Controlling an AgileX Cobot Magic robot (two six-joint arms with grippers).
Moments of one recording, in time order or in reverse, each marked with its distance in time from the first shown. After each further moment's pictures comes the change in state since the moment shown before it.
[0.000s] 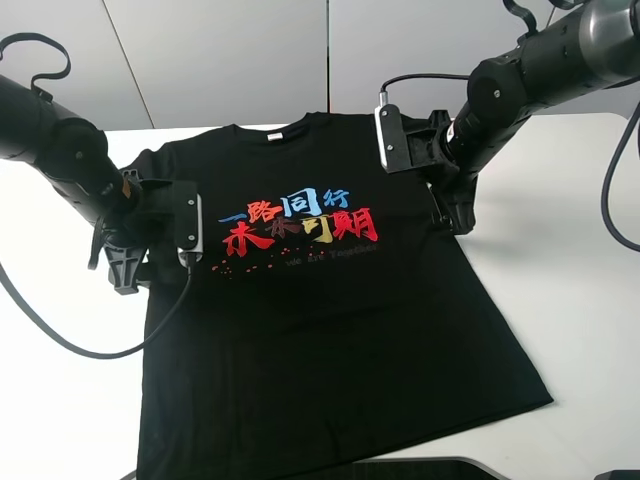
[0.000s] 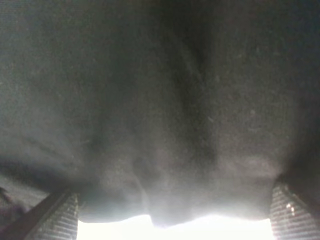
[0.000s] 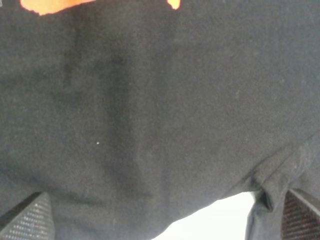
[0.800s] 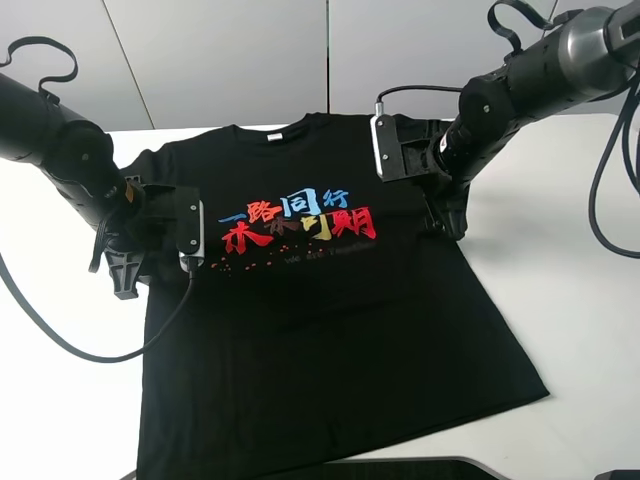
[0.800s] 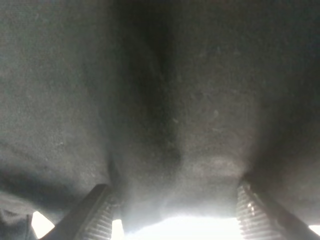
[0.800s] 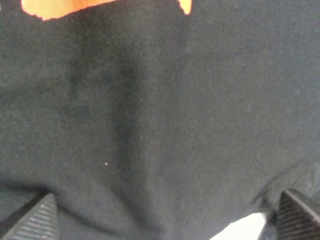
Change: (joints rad) left arm -0.005 0.016 -0.004 0.000 0.036 0.000; right arm 0.000 0.068 -0.007 0.000 -0.055 0.002
